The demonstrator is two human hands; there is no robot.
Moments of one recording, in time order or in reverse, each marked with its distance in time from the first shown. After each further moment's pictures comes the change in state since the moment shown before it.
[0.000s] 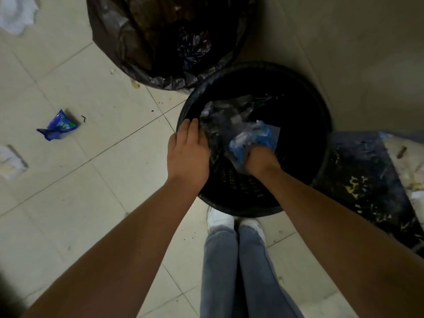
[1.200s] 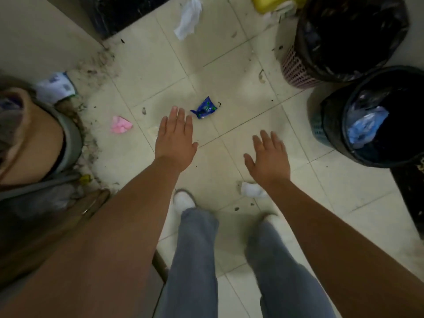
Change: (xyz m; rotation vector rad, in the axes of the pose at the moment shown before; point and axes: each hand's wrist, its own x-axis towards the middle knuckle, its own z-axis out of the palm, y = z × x) left_hand -0.166 -0.469 -0.067 0.232 -0.049 0.020; right_hand -0.253 -0.396 0.073 -0.070 0.210 -0.187
